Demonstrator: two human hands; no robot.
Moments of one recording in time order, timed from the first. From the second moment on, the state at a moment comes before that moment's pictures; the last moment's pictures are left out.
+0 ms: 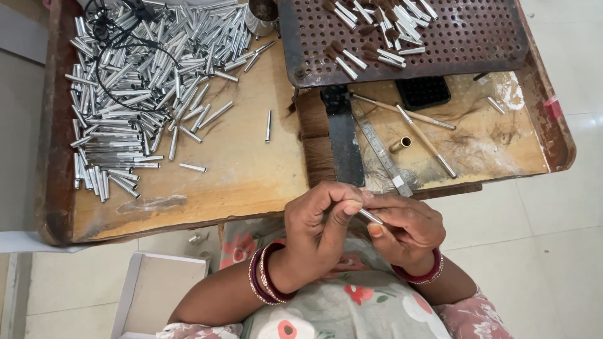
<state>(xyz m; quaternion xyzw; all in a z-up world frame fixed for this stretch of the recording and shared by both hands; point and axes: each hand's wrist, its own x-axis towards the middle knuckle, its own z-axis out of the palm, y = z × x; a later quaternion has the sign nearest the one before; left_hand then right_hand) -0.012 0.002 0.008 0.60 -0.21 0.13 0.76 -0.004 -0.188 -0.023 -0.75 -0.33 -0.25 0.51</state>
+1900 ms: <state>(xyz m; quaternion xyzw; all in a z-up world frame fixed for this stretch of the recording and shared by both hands) 0.013 -0.031 -0.030 0.81 -0.37 -0.06 0.44 -0.028 -0.244 -0.047 -0.89 -0.18 -0.31 0.28</state>
